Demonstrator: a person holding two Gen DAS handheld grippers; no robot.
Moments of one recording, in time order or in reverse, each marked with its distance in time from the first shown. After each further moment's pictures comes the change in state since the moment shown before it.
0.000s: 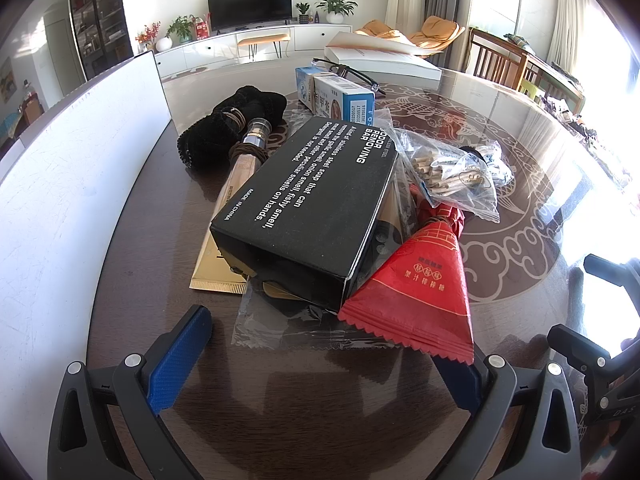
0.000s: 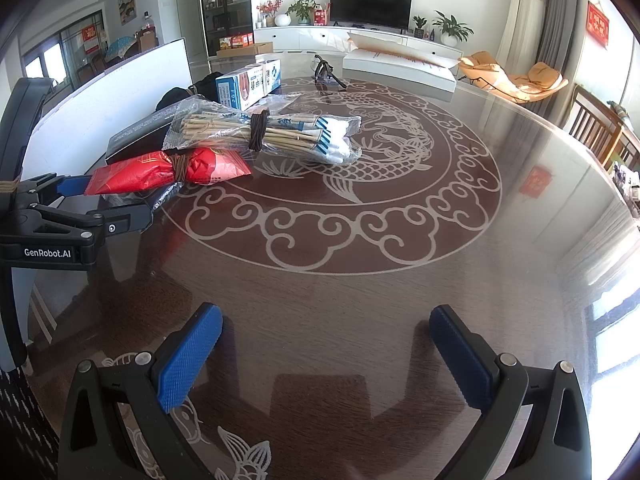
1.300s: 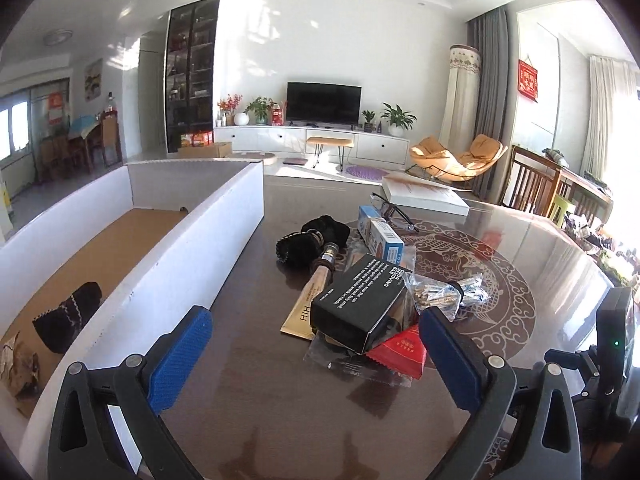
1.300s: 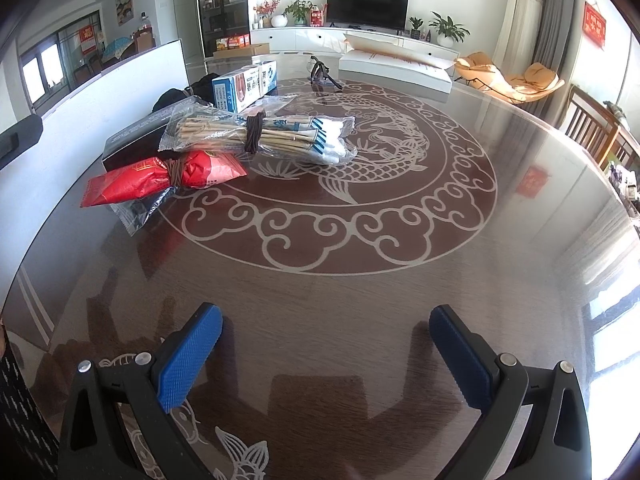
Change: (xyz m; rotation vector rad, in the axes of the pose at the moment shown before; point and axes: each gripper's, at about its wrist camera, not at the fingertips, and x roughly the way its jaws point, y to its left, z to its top) left arm -0.117 0.015 -0.024 -0.254 -0.402 0.126; right arm -0.001 -0.001 -0.001 0.005 -0.005 -0.016
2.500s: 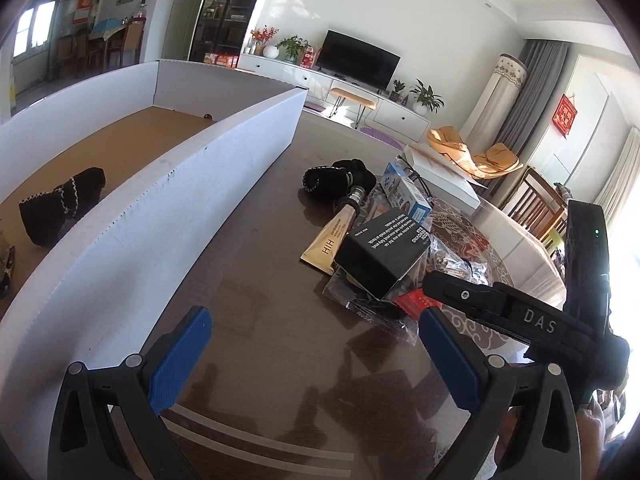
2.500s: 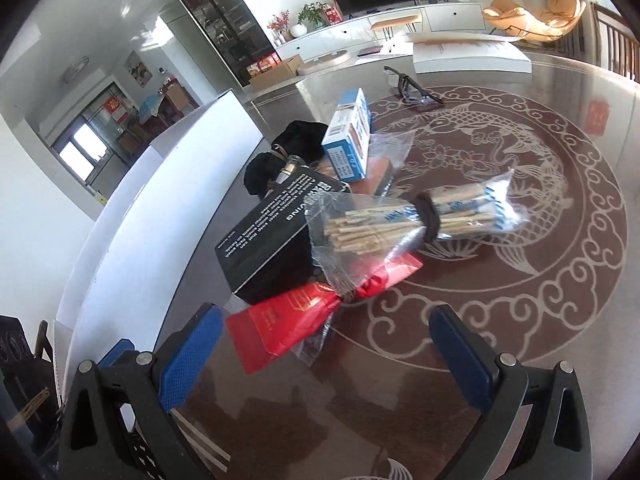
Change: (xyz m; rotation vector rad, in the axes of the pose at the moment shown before) left arm 0.011 0.045 -0.027 -0.238 0.189 -0.050; right arm 0.017 0.067 0.083 0.219 0.033 0.358
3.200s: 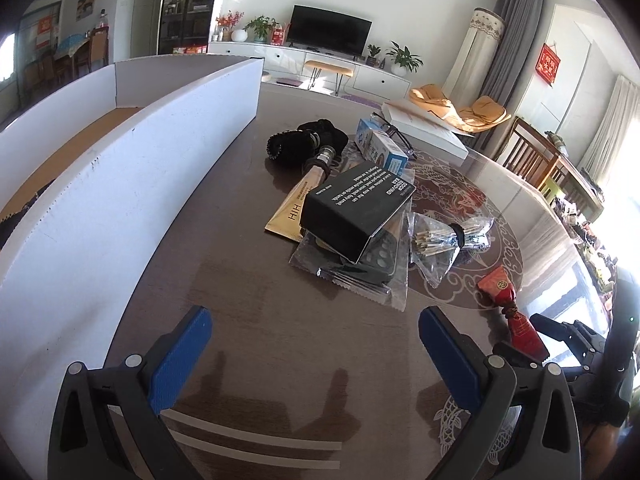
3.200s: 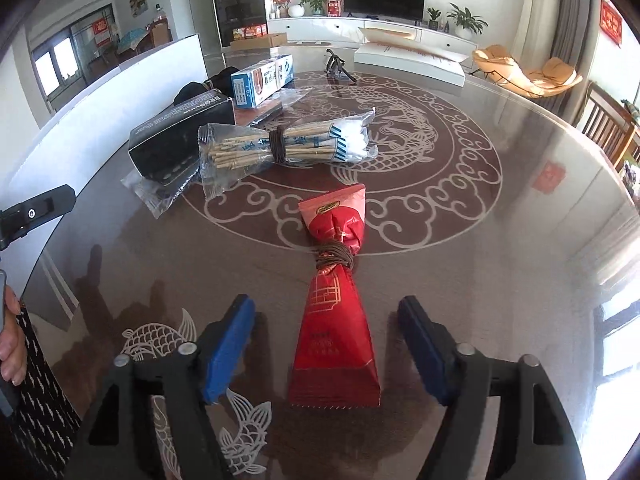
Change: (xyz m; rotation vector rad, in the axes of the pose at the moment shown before) left arm 0.023 -0.031 -0.011 0.148 0.109 -0.006; right arm -0.057 -0.071 -0.072 -0.251 0.019 -0.296
